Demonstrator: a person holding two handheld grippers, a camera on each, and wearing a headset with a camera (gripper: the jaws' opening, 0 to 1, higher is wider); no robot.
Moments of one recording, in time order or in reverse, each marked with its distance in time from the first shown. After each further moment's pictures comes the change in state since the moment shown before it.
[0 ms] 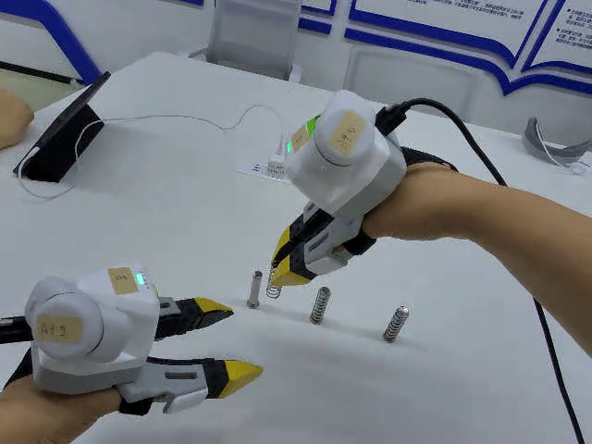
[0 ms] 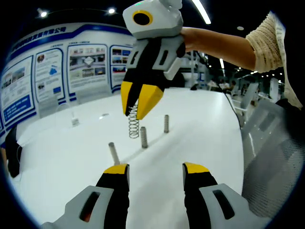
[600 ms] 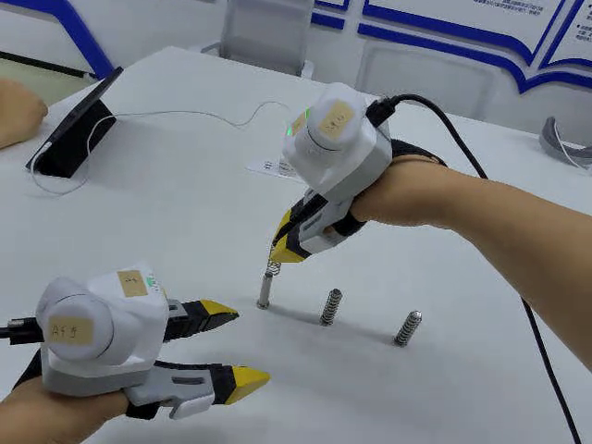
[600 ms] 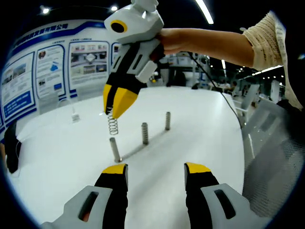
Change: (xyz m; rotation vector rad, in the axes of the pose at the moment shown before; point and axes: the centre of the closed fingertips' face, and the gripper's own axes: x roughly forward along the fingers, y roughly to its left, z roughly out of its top) left arm 0.000 0.003 -0.008 -0.024 0.016 0.003; right arm 0.021 -0.036 0.003 0.064 -0.011 -0.037
